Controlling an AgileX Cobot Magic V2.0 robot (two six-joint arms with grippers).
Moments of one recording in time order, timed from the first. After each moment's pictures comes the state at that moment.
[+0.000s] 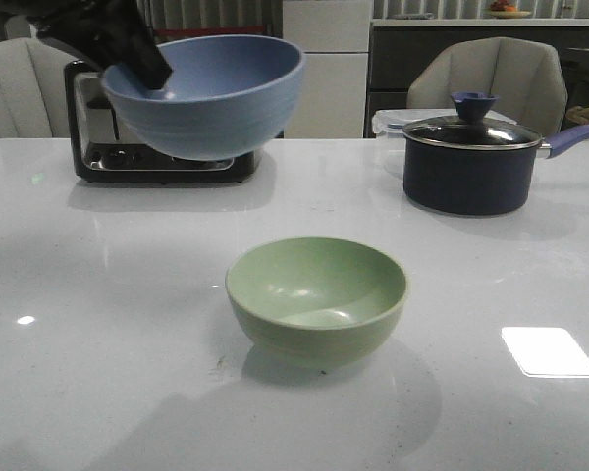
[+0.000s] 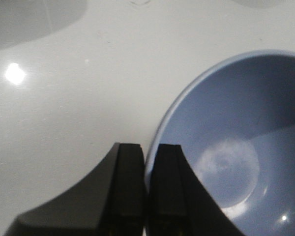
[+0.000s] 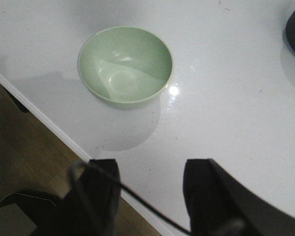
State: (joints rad) left arm -0.42 1.60 -1.36 -0.35 0.78 0.28; right arm 0.49 0.68 -0.64 0.15 0.70 -0.23
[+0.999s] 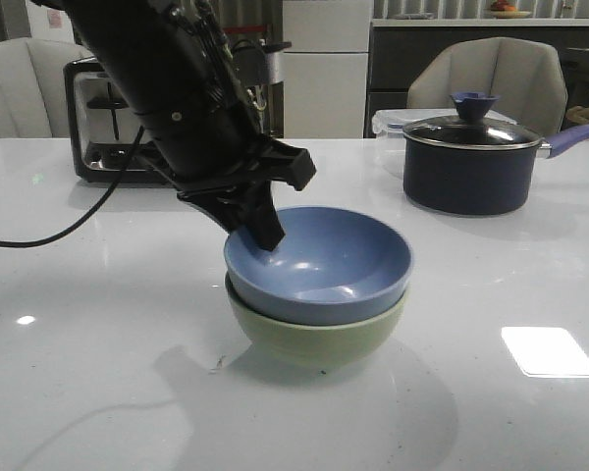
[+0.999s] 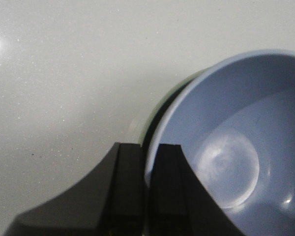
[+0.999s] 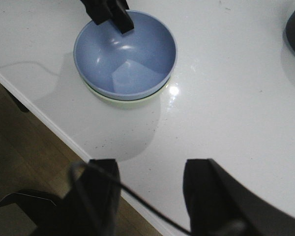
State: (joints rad) left arm -0.60 1.90 -1.36 -0.31 0.65 0.28; right arm 0.49 0.68 -0.64 0.15 0.70 -0.23
